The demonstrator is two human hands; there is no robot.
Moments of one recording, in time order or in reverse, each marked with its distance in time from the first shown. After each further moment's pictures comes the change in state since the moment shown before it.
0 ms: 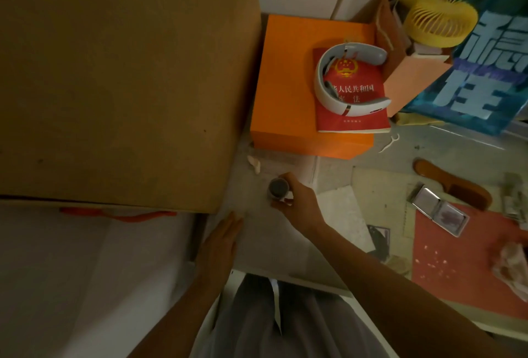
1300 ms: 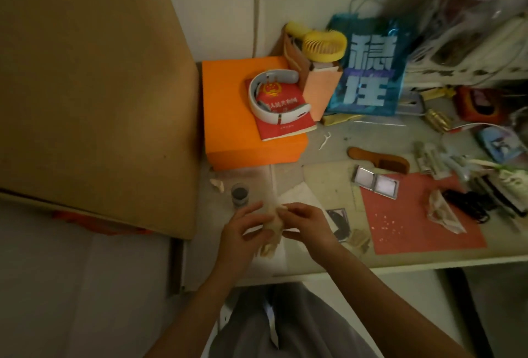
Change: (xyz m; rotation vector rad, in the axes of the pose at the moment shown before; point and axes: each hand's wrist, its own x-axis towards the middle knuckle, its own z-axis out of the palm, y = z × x) left_hand 0.007 0.137 -0.050 -0.827 -0.187 0.062; right_hand -0.107 -0.042 -0.051 0.715 0.240 0.444
